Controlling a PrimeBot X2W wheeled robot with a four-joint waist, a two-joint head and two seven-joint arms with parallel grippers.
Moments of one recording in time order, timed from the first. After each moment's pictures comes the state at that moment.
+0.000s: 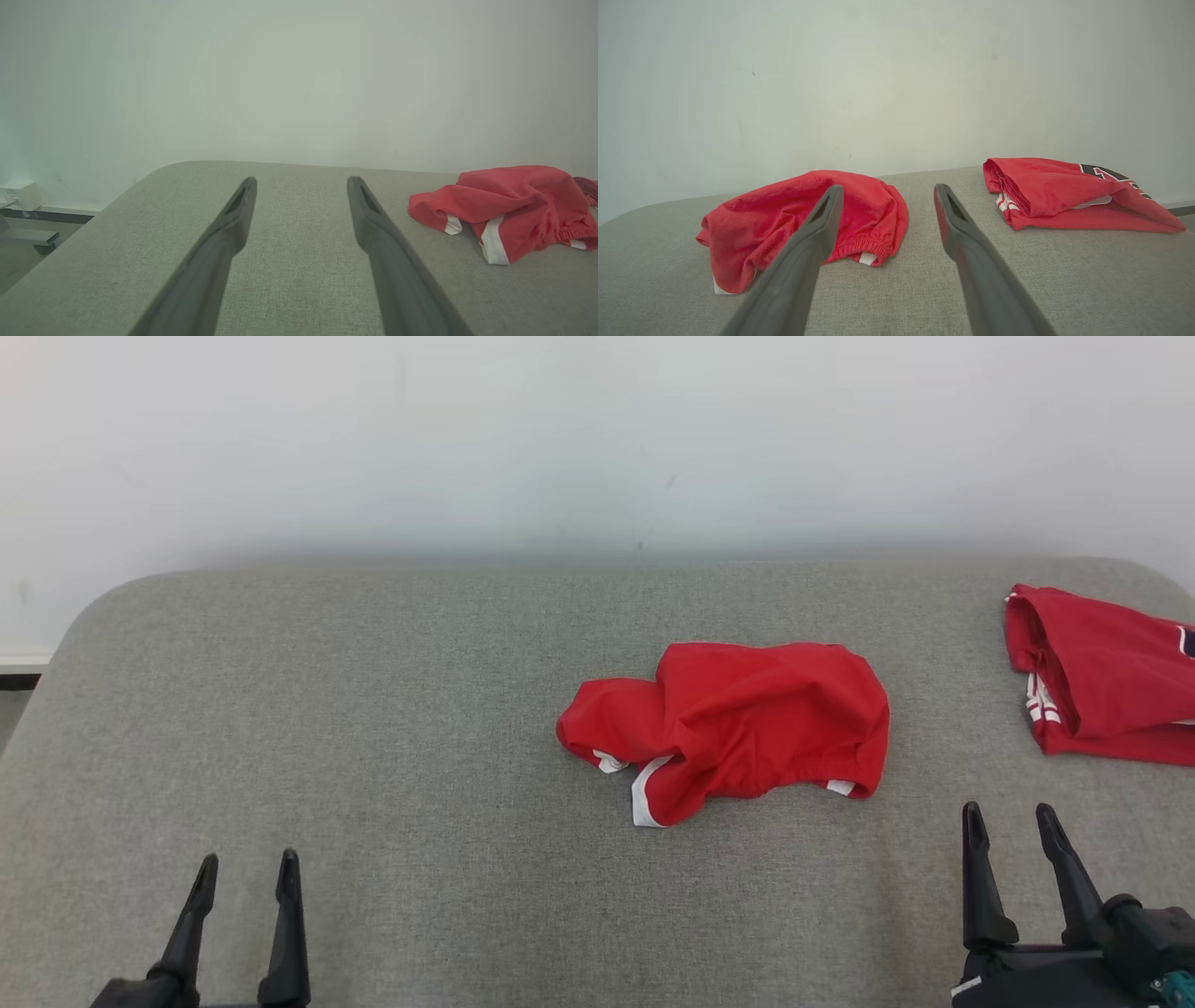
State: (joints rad) left arm 0.02 0.20 -0.04 0.08 -0.30 -0.06 -0.26; right arm -0.01 -0.10 -0.07 0.15 0.22 0.13 -0.24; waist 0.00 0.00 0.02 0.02
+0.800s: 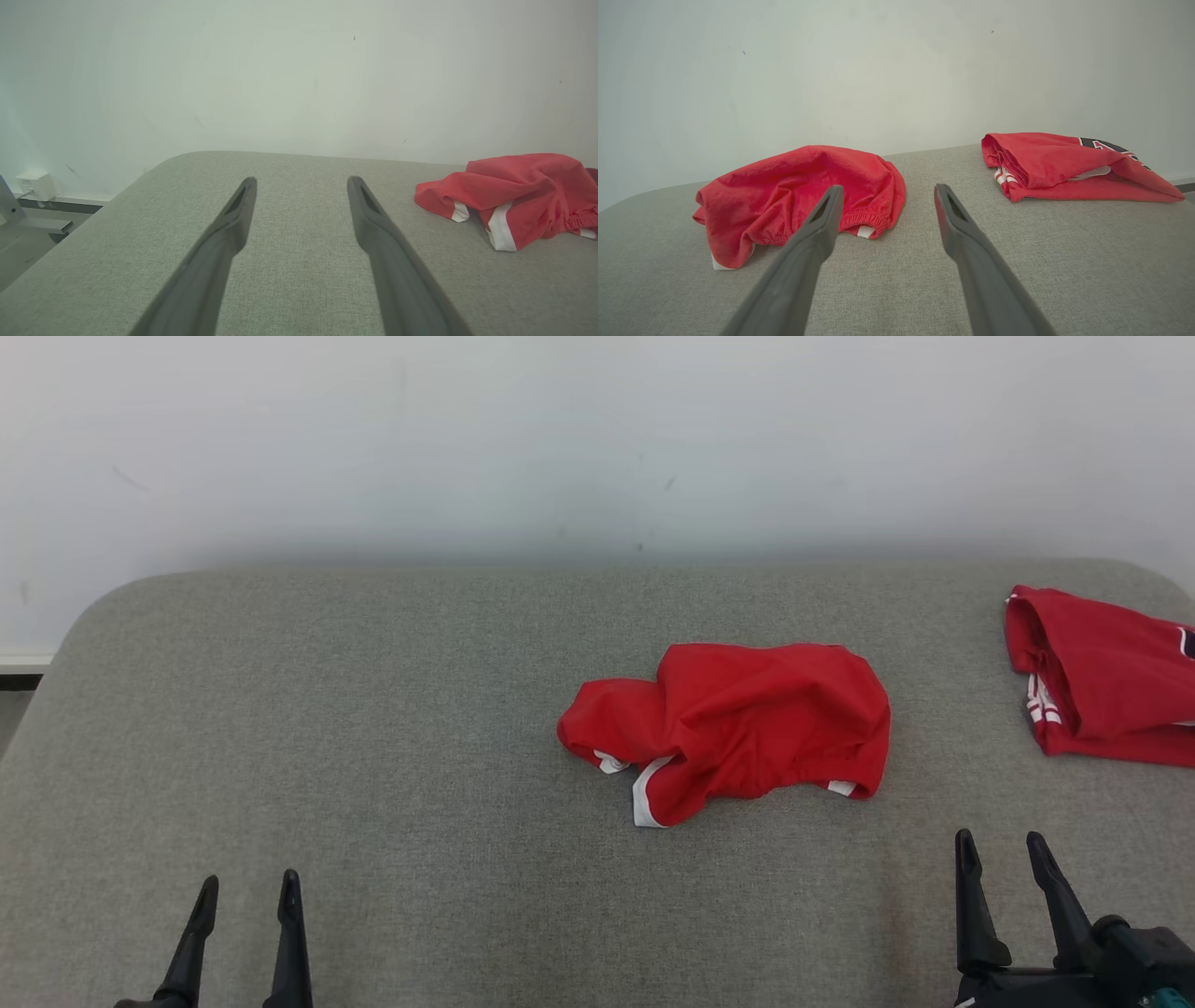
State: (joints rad) left arm 0.06 0.11 0.06 0.09 -0.19 -0.12 -0.26; right arm 0.01 -0.09 -0.06 0.19 0.23 0.13 -0.25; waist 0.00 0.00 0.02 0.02
